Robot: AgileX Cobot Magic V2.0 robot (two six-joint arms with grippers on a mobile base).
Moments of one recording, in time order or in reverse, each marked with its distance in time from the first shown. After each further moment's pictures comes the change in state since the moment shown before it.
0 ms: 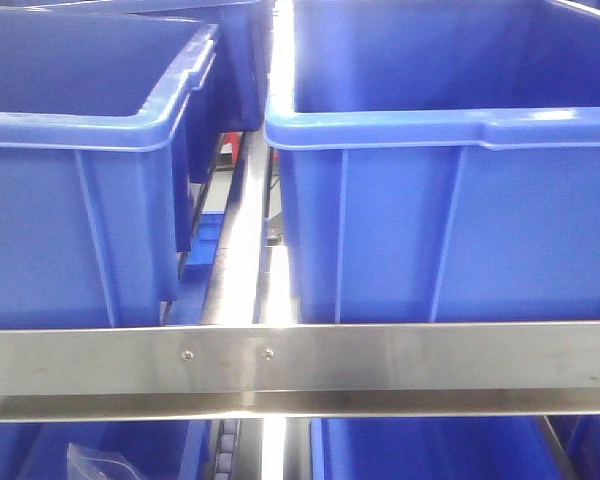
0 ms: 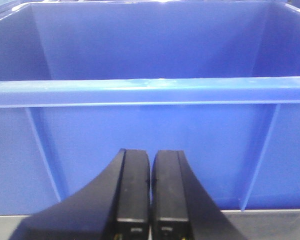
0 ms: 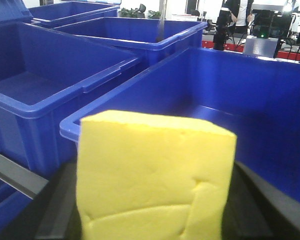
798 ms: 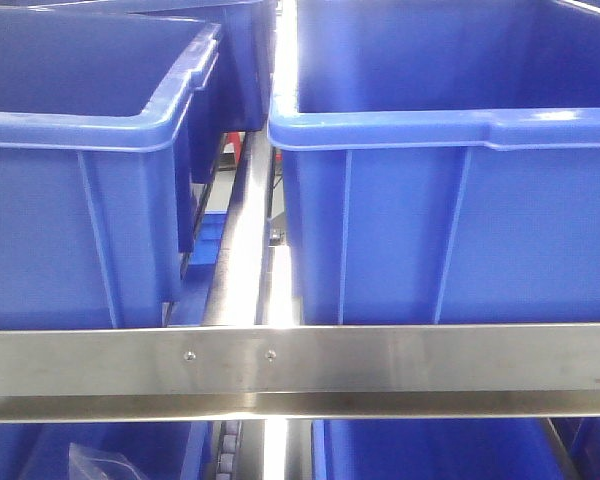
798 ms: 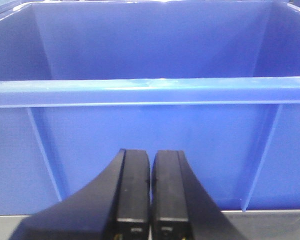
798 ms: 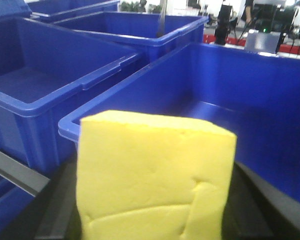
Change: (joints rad) left arm 0.000 0.000 0.000 0.000 0.000 0.000; right arm 0.000 0.087 -0.048 0.000 0.008 0.000
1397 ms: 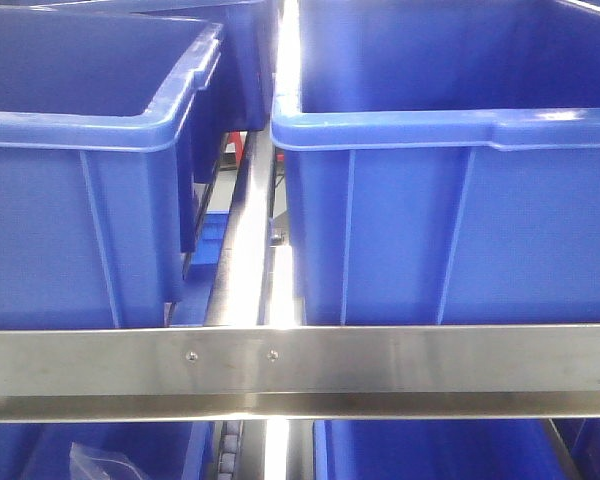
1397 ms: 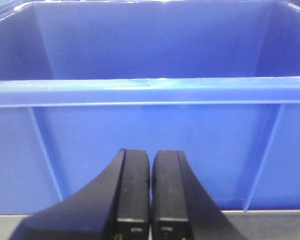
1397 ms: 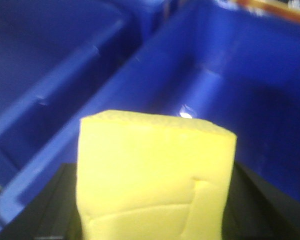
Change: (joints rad) left arm 0.000 0.000 0.000 0.000 0.000 0.000; right arm -0.059 0.952 -0.680 -0.012 0.106 0.000
